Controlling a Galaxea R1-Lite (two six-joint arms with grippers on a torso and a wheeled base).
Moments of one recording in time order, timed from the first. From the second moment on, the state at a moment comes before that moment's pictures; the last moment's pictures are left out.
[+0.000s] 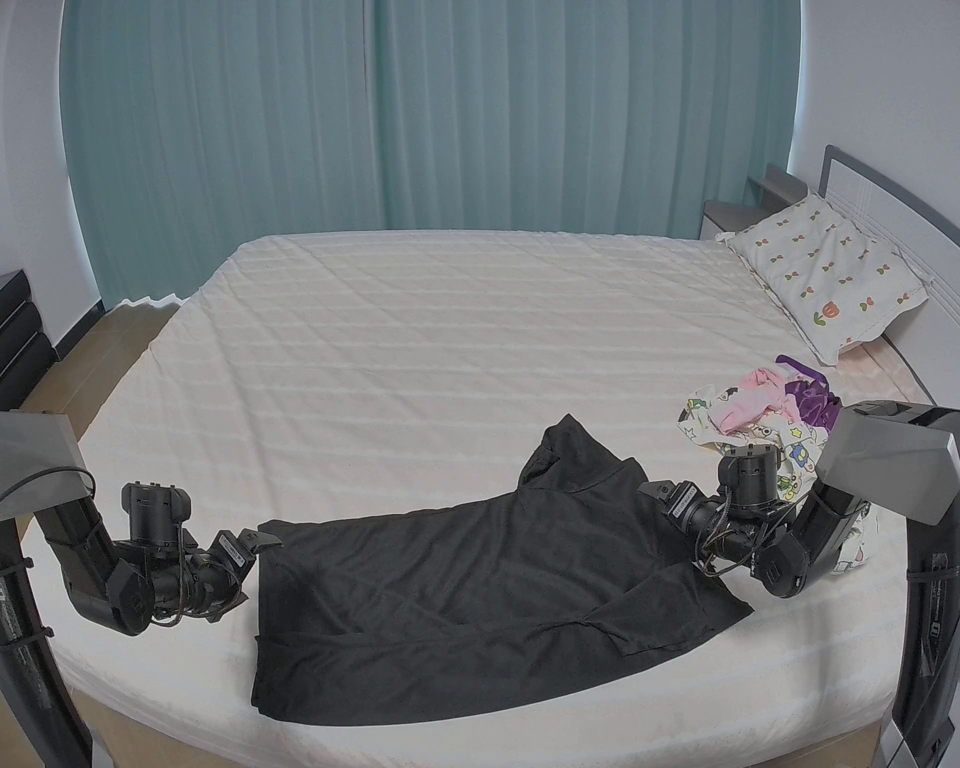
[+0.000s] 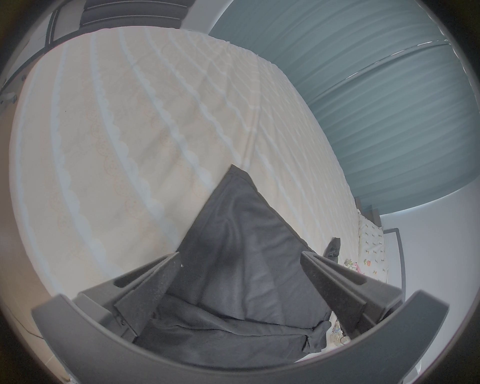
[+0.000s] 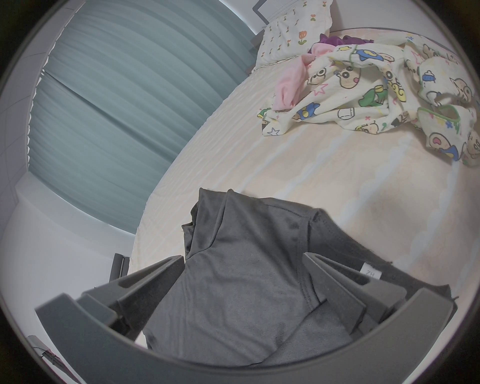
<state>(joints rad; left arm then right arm) 0.02 2.10 -0.43 -0.92 -0.22 -0.90 0.25 2.35 -0.80 -1.03 0.00 0.88</state>
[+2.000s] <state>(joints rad) 0.12 2.44 -0.78 -0.99 -0.08 -0.57 0.29 2.36 -0.78 -1.03 -0.01 0.87</state>
